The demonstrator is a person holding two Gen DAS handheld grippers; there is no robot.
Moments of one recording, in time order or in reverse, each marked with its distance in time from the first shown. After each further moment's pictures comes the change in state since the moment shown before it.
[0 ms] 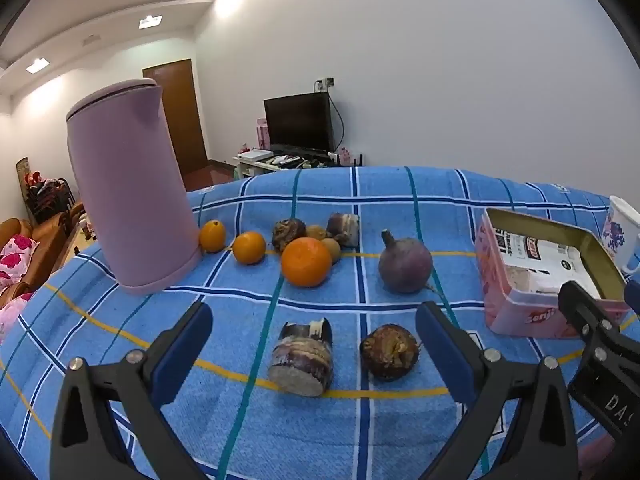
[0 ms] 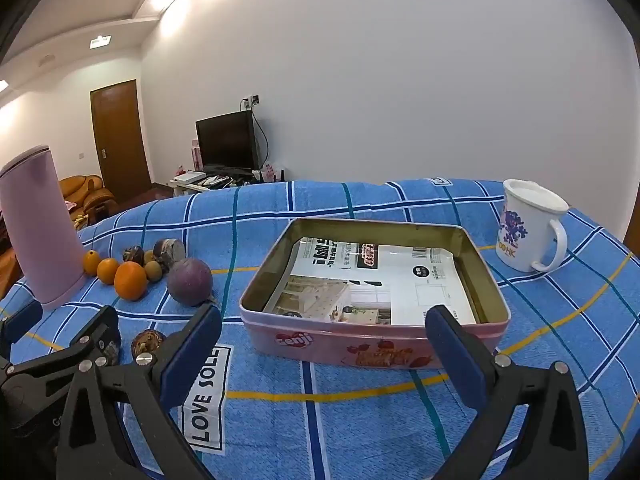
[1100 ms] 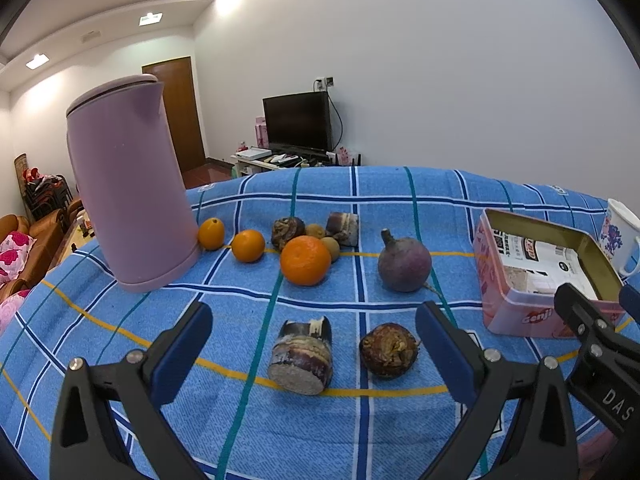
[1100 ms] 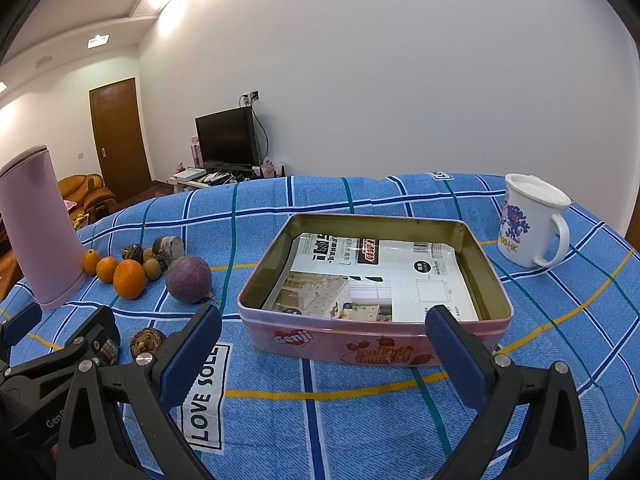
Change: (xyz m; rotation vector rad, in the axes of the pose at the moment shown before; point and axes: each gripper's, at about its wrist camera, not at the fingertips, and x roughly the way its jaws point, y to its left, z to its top) left arm 0.001 0.002 -0.002 -0.010 0.000 -0.014; right arm 0.002 -0.001 -0.001 0.008 0.010 0.002
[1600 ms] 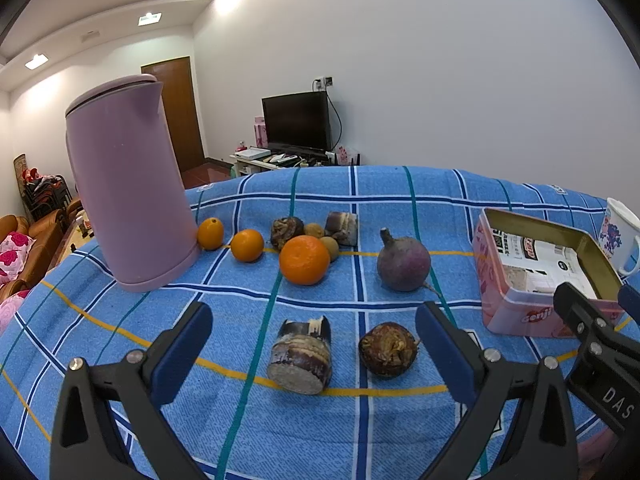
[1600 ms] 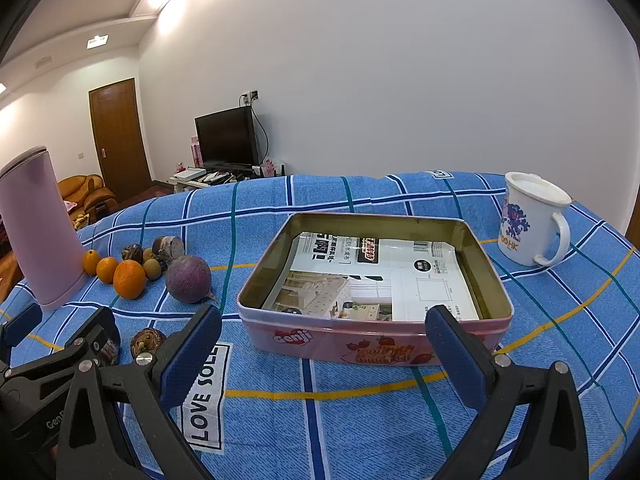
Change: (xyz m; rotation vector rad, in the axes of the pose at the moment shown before) left arm 0.000 0.000 0.000 0.000 0.001 -0.003; right arm -0.001 0.000 -0.001 0.002 0.002 0.002
